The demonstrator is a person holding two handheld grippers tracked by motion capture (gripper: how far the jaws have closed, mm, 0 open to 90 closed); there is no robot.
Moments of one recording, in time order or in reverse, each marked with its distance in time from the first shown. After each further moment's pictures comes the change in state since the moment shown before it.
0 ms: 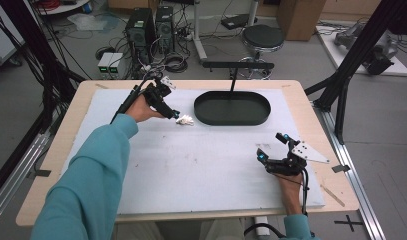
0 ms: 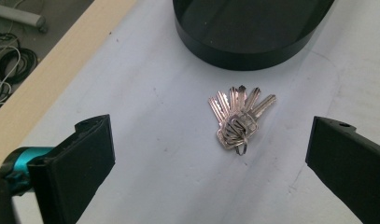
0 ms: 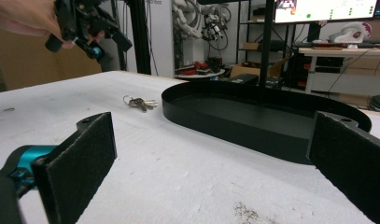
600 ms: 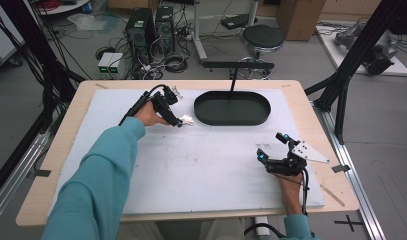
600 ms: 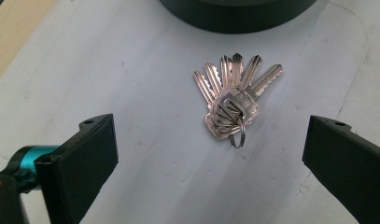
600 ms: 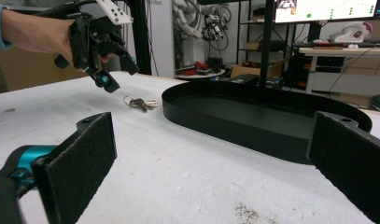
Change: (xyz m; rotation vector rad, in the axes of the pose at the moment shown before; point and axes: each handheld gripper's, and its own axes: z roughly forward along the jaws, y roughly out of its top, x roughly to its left) left arm -0.008 -0.008 0.039 0.131 -0.040 0.032; right arm 0.000 0.000 0.000 -0.001 0.002 0.005
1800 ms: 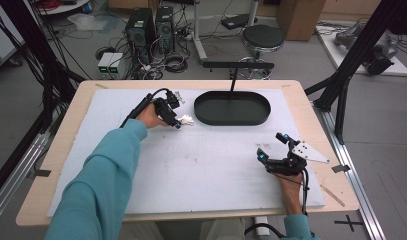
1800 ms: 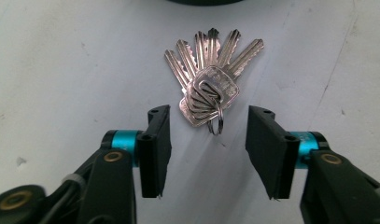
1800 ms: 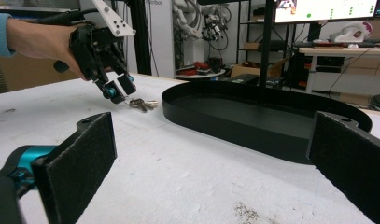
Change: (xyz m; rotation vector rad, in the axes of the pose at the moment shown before) left arm -0.004 -0.002 0.009 0.068 -0.074 0.027; right arm 0.000 0.000 0.000 0.001 0.001 0.002
